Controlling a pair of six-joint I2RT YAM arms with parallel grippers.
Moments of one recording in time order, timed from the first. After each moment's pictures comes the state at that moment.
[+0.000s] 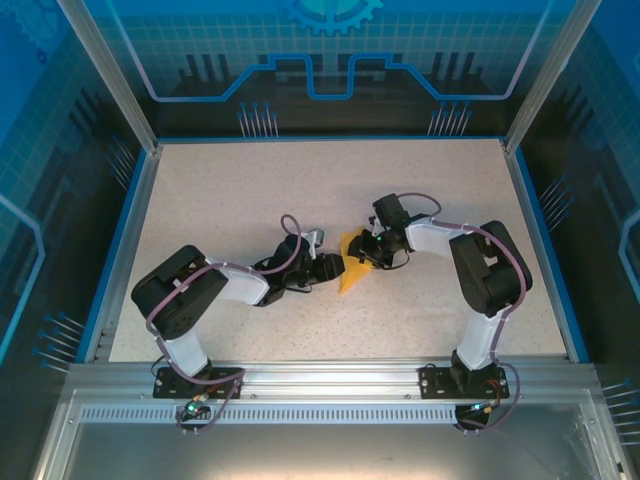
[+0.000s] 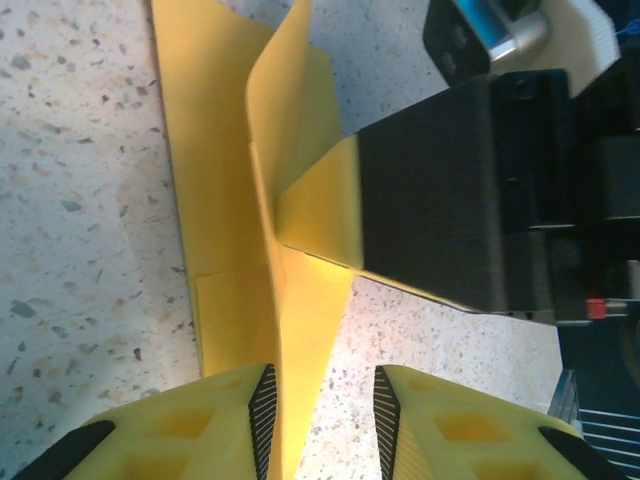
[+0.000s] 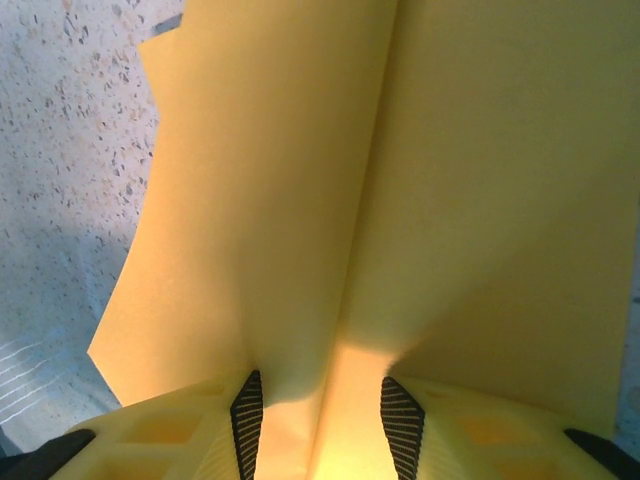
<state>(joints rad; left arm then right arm) -0.68 1.74 0.63 0.59 0.28 -0.95 0.41 1.85 1.03 -0.36 -0.42 0.75</state>
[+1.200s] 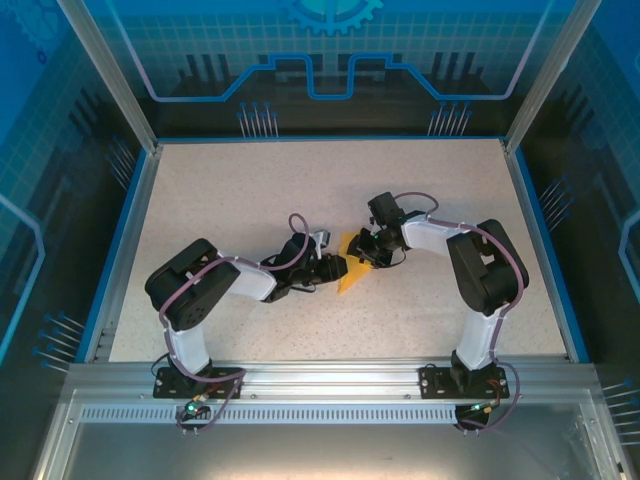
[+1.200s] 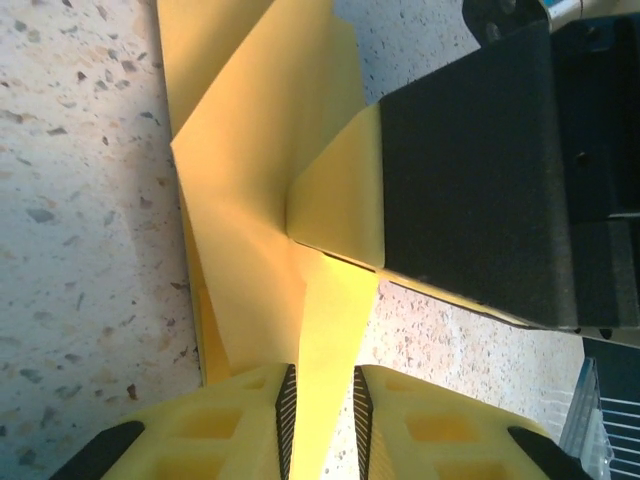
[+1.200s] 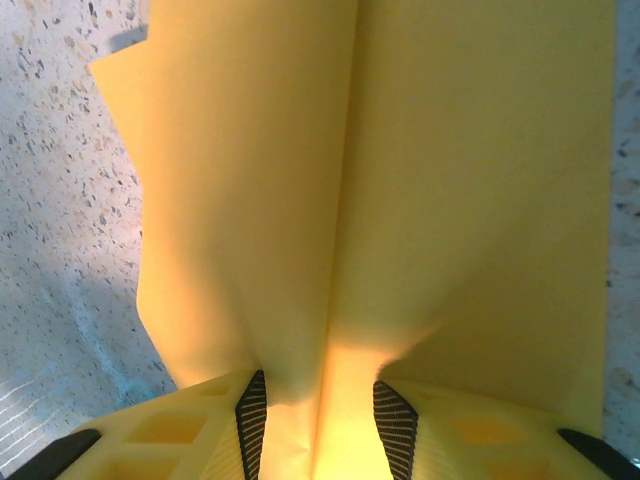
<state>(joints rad) -0.68 1.83 0.70 0.55 0.30 -0.92 0.43 1.87 1.07 -0.42 -0.36 0.84</state>
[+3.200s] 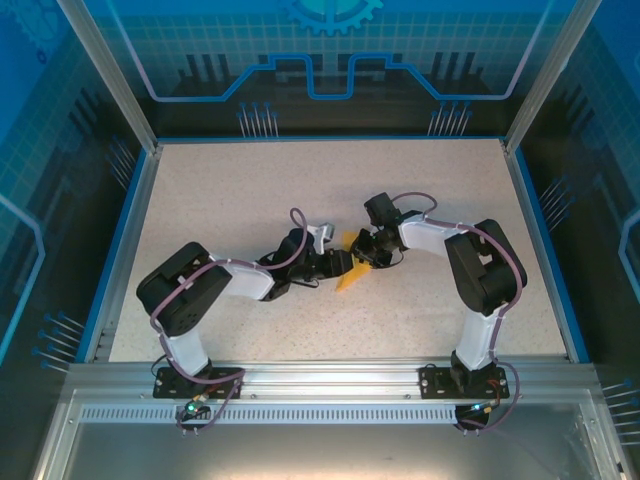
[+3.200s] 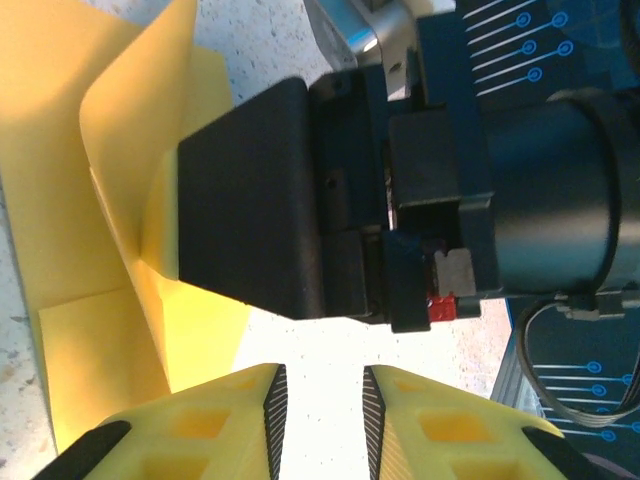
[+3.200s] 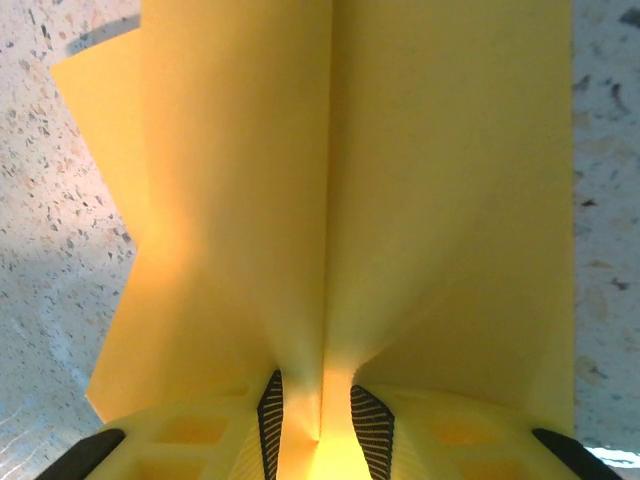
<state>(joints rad) -0.69 1.78 0.70 0.61 0.39 -0.92 0.45 1.88 1.08 -0.45 -0.28 0.88</state>
